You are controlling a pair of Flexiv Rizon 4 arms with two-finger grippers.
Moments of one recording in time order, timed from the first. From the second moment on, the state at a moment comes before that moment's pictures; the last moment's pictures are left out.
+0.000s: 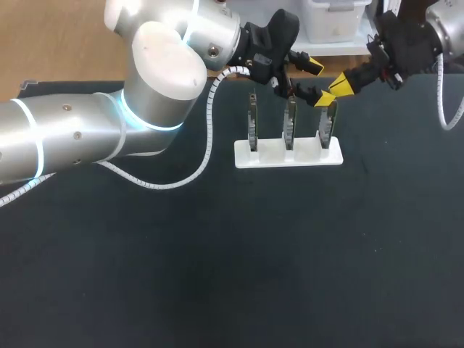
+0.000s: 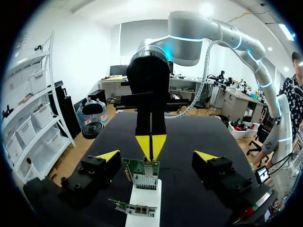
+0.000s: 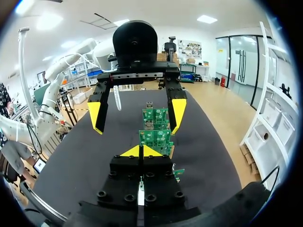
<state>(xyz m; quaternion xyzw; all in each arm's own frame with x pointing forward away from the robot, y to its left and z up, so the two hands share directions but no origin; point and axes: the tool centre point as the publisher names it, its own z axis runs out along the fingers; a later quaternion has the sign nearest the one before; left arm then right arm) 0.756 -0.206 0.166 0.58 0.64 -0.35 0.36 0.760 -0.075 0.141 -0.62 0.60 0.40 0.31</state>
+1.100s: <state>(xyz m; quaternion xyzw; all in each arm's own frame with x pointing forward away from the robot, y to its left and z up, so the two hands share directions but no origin) 0.759 -0.210 0.181 0.59 0.62 -0.35 0.38 0.774 -0.094 0.183 -0.64 0.58 0.36 0.35</state>
